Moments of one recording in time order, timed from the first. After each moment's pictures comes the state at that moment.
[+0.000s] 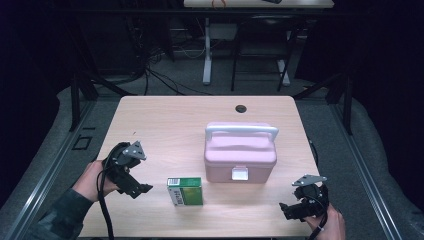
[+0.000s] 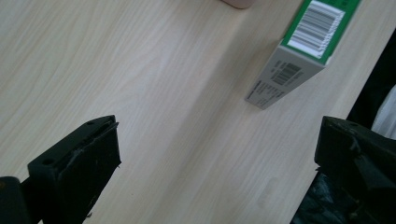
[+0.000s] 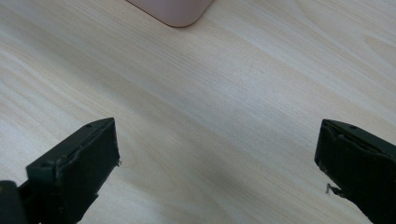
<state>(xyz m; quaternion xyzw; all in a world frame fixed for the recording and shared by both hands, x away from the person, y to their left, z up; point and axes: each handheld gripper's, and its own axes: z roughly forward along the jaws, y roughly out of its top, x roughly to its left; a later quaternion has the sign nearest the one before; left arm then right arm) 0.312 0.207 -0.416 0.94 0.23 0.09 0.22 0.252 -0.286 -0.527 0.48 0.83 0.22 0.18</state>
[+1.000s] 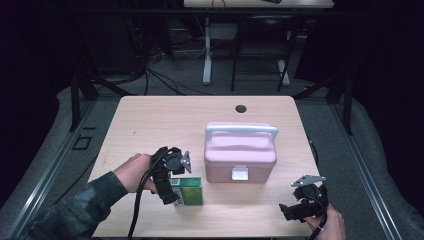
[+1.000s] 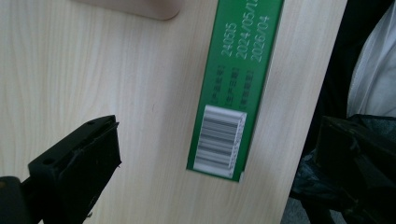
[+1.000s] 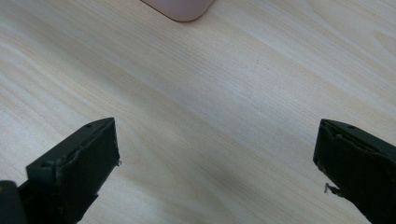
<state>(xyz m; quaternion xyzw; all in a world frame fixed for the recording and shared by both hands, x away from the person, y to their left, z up) 0.317 0.101 -0.423 0.99 0.07 0.05 0.09 0.253 -0.285 -0.528 0.48 0.83 0.22 0.17</state>
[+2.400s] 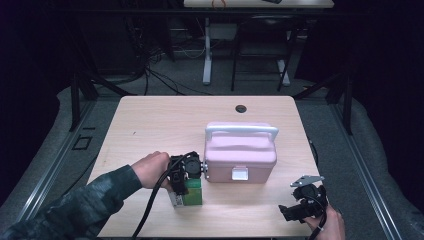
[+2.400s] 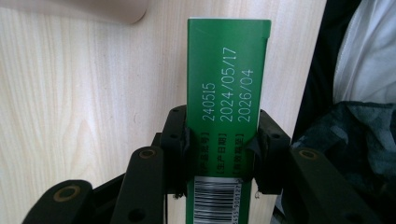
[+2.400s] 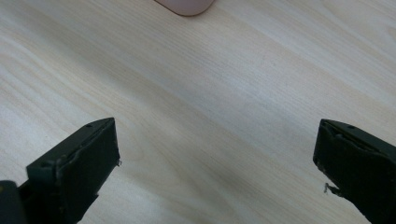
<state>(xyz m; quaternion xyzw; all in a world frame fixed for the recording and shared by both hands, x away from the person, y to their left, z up) 0.319 0.065 -0.429 1.00 0.03 0.01 0.03 0.254 -0.285 -0.531 0.47 0.84 0.22 0.16</state>
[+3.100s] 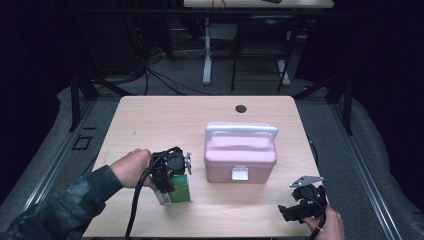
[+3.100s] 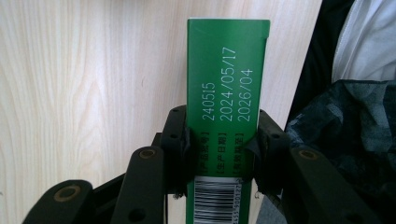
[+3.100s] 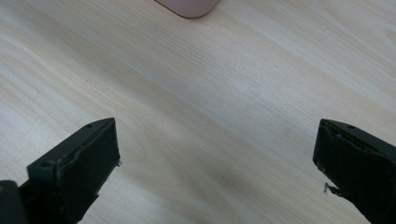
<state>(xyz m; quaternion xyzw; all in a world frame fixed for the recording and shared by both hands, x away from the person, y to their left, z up) 0.317 0.105 -0.408 1.00 0.07 0.02 0.03 0.253 -0.283 -0.530 0.47 0.84 0.22 0.16</state>
